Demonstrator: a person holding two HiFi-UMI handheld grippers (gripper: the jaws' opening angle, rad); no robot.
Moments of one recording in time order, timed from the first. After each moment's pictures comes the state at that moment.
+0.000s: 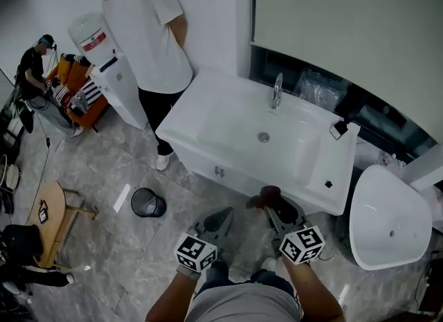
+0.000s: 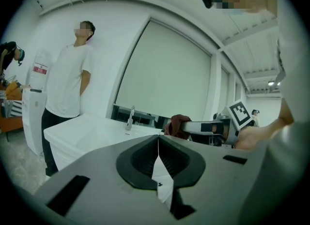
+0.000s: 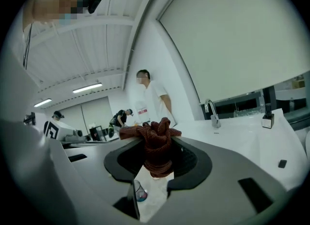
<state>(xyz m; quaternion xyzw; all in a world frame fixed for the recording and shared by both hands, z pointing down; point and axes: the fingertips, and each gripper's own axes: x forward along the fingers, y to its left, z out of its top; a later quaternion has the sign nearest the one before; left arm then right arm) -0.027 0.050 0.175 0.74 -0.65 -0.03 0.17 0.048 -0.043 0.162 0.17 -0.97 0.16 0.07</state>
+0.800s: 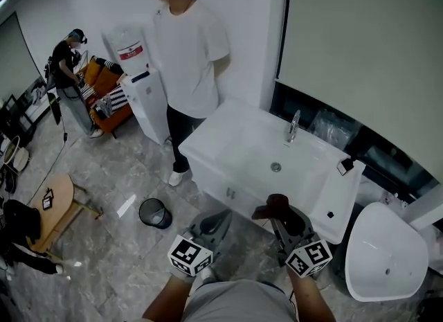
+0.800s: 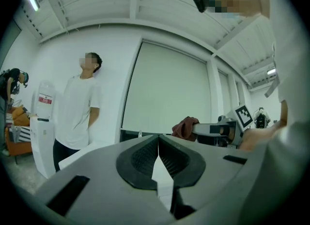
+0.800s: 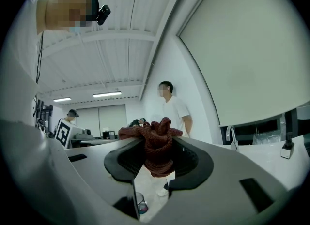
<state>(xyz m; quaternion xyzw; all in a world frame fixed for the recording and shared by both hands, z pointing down) -0.061 0.079 0.075 0.71 -0.70 -0.04 0.06 0.029 -0.017 0.058 0.09 -0.99 0.09 -0.02</state>
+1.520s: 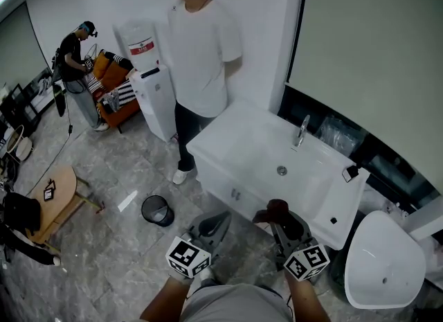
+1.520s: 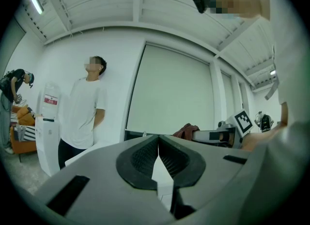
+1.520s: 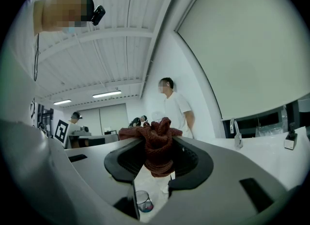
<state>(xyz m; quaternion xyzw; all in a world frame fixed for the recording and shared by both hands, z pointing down) -0.078 0.101 0.071 0.70 -0.71 -0.05 0.06 0.014 -0.003 0.072 0.08 -0.99 0.11 0.00</state>
